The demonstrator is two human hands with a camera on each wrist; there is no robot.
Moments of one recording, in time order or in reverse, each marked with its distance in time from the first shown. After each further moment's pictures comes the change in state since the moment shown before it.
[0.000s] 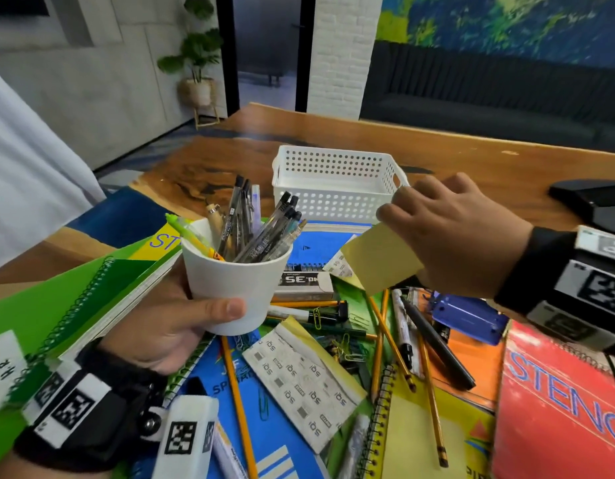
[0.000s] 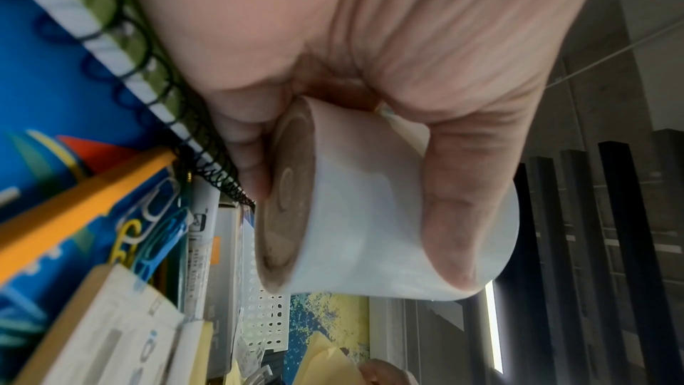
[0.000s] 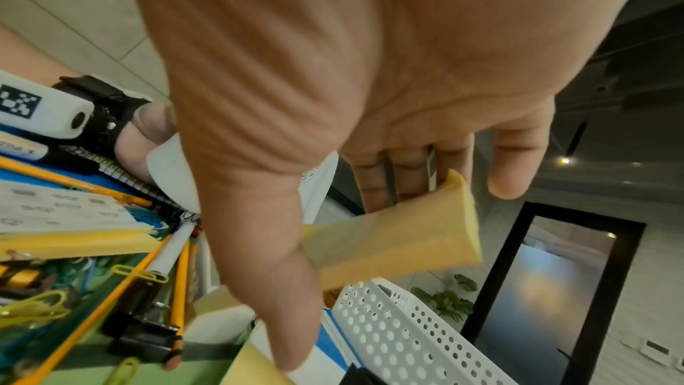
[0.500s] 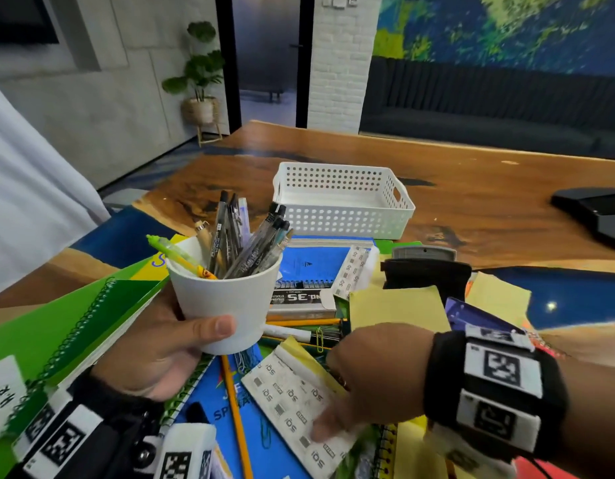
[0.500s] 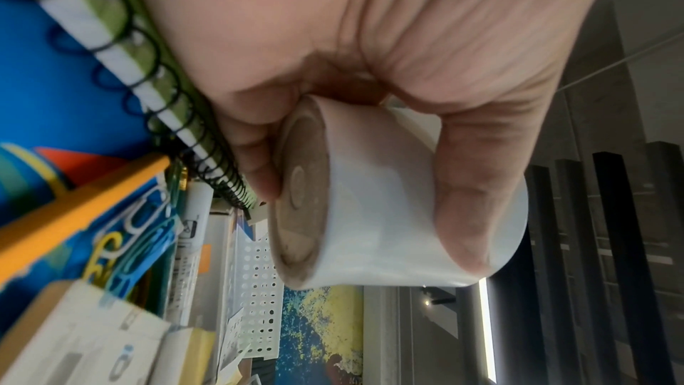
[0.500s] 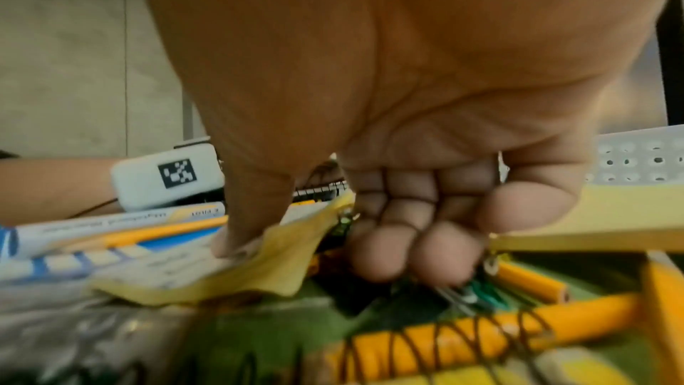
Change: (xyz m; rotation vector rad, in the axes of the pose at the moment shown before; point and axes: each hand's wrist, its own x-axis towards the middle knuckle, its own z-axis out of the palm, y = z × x) left_hand -0.001 0.002 -0.006 -0.076 0.024 0.021; right_hand 0.001 -0.107 0.000 0.638 -0.669 -0.220
